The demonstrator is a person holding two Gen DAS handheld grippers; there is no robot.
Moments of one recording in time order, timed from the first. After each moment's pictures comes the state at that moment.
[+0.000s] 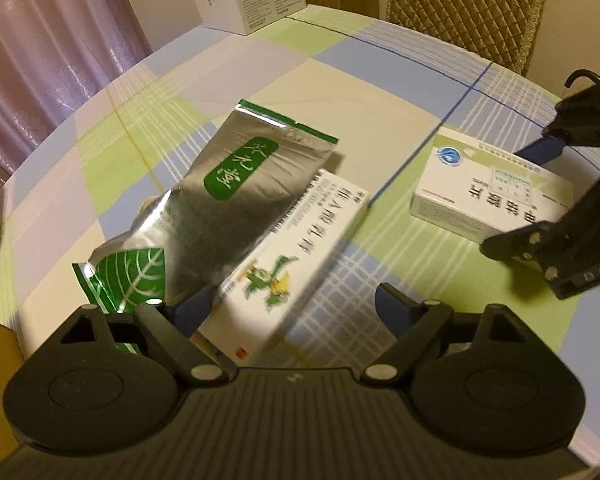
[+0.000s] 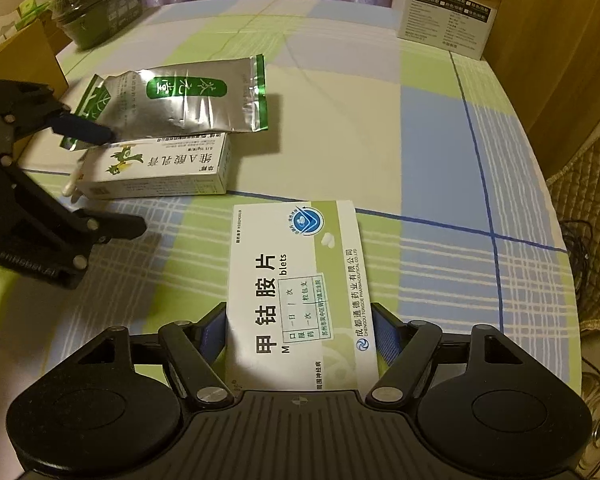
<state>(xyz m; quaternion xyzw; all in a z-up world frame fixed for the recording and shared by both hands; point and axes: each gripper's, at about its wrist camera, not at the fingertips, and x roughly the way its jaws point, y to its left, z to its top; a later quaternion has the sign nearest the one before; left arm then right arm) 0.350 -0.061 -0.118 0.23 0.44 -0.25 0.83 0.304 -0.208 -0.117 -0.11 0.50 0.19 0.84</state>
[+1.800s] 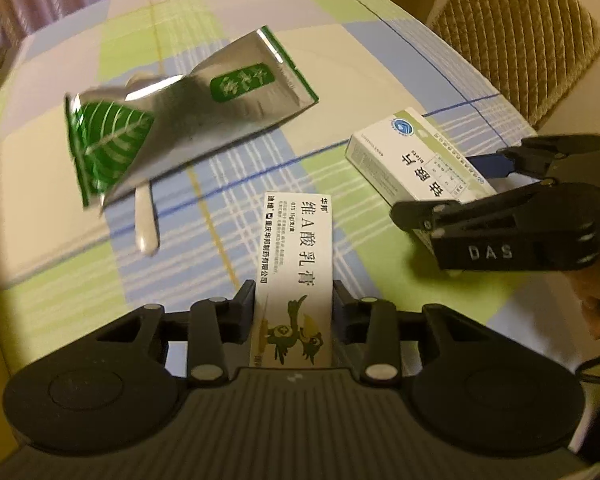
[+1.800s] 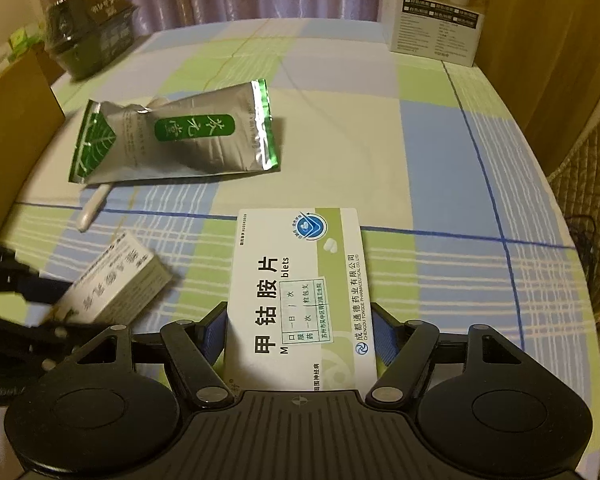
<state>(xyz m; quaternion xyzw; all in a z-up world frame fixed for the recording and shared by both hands) 0.296 -0.048 -0.114 0.06 0.53 -0.19 0.82 0.299 -0.201 -0.114 -0.07 0.48 0.19 0.86</state>
